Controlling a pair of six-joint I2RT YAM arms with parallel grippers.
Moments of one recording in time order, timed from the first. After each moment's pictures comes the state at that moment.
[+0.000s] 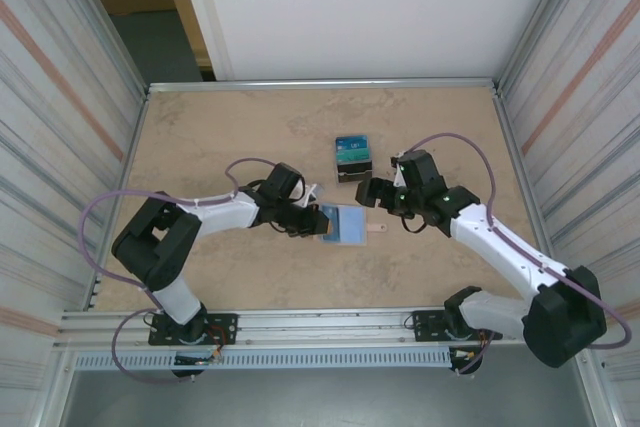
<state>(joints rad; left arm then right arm) -0.66 1.68 0.85 -0.14 0.69 -0.63 0.51 1.17 0.80 -0.46 -0.22 0.71</state>
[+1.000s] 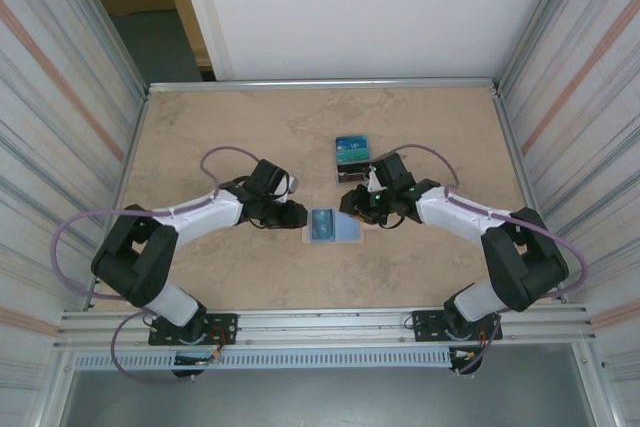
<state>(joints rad) -0.60 1.54 0.83 -0.36 0.32 -0.49 0.57 1.48 0.81 -0.27 -0.44 0.85</state>
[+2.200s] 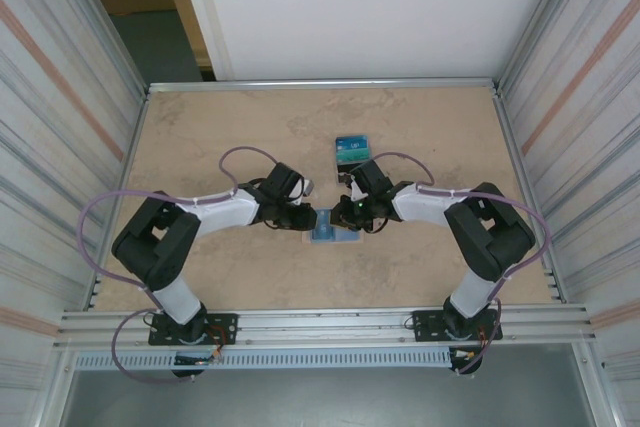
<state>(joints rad) -0.66 1.68 0.88 -0.27 0.32 -0.47 0.63 1.70 0.85 -0.18 -0.45 0.83</state>
